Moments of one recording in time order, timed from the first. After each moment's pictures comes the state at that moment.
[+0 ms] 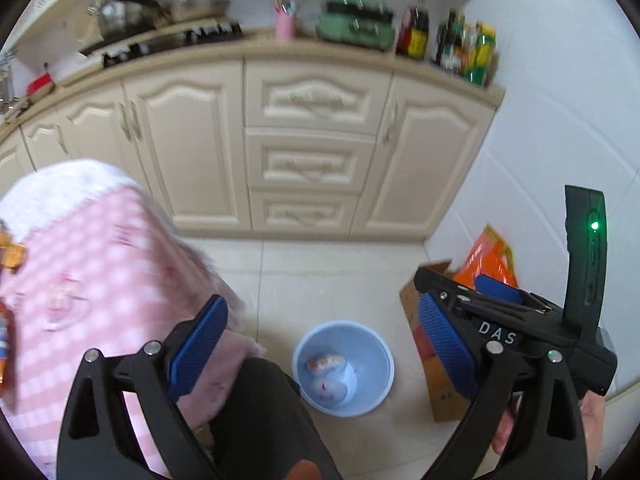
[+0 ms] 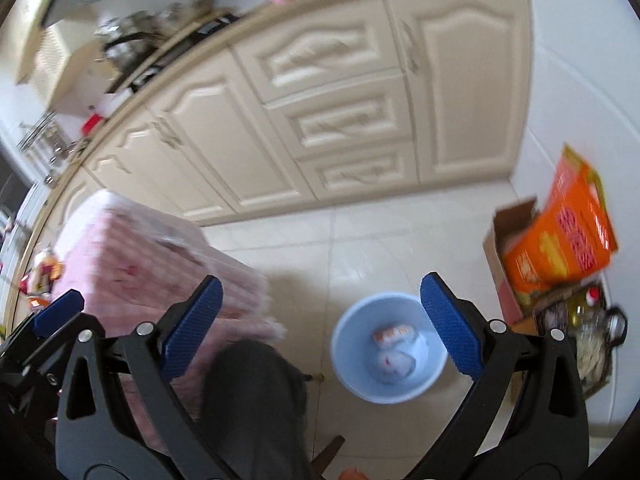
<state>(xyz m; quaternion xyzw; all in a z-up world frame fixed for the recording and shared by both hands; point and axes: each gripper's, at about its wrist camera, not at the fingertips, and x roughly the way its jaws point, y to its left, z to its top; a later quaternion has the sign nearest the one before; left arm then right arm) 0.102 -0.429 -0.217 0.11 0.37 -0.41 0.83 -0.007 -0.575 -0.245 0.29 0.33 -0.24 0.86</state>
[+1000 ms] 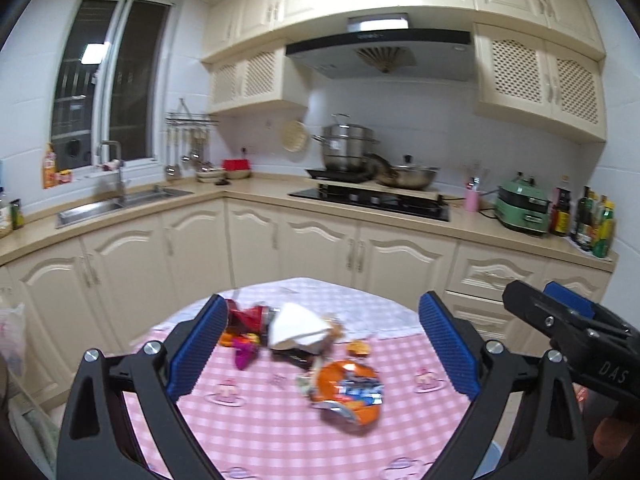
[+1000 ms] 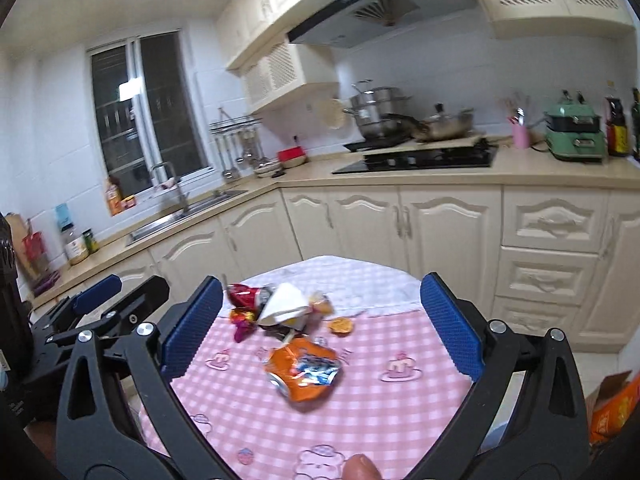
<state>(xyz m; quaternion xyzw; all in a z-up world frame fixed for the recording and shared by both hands) 0.106 -0.103 -0.036 0.01 0.16 -0.14 0.98 0.058 -0.284 -0.034 0.12 0.15 0.02 0.98</state>
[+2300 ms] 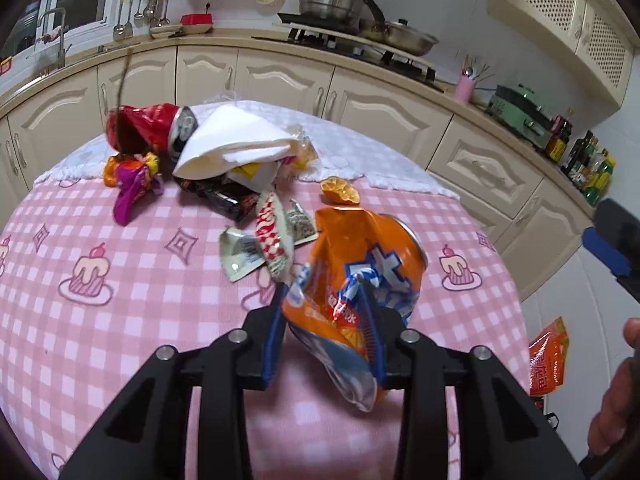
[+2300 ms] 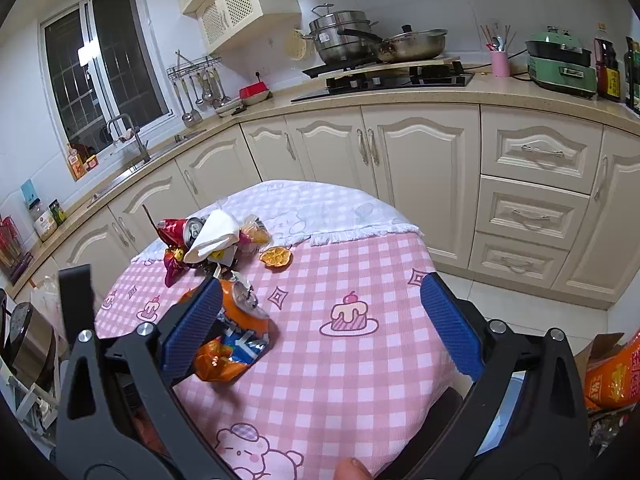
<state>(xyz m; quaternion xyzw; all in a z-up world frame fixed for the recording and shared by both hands) 0.219 -0.143 -0.217 -0.03 0.39 -0.23 0.89 0.112 -0.334 -0.132 0.15 0.27 -0.02 0.95</state>
